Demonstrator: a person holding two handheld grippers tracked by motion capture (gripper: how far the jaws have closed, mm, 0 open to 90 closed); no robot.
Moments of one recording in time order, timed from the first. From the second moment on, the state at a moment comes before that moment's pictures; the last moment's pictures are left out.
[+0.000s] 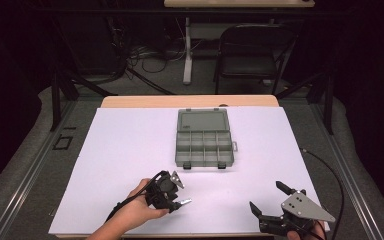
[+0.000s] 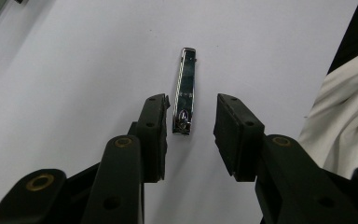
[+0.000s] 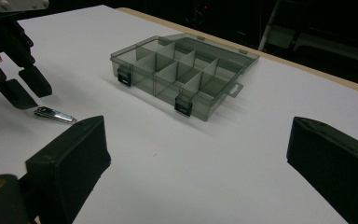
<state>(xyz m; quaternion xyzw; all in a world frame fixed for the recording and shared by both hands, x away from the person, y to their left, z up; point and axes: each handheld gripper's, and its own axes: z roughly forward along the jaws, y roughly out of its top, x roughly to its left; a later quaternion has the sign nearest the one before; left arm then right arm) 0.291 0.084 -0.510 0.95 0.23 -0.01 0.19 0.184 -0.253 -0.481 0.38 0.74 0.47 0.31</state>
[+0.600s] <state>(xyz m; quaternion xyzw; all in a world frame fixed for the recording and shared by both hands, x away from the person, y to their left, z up) 0.295 0.075 -0.521 0.96 0.23 -0.01 0.15 0.185 -0.254 -0.482 0.38 0.74 0.46 0.31</state>
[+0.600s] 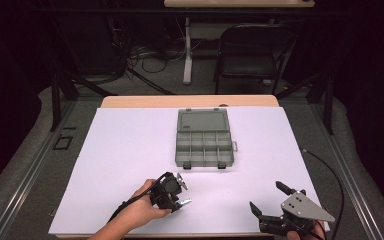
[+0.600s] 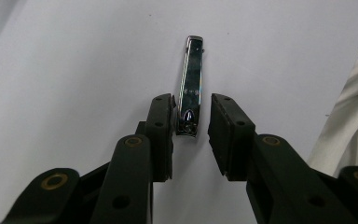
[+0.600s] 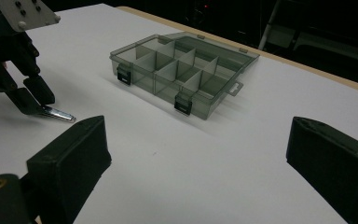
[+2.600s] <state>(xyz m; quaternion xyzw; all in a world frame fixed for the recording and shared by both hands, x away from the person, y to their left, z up) 0.302 0.076 -0.506 0.96 0.24 0.01 0.15 0.186 -0.255 -0.483 0.38 0.74 0.46 0.31</state>
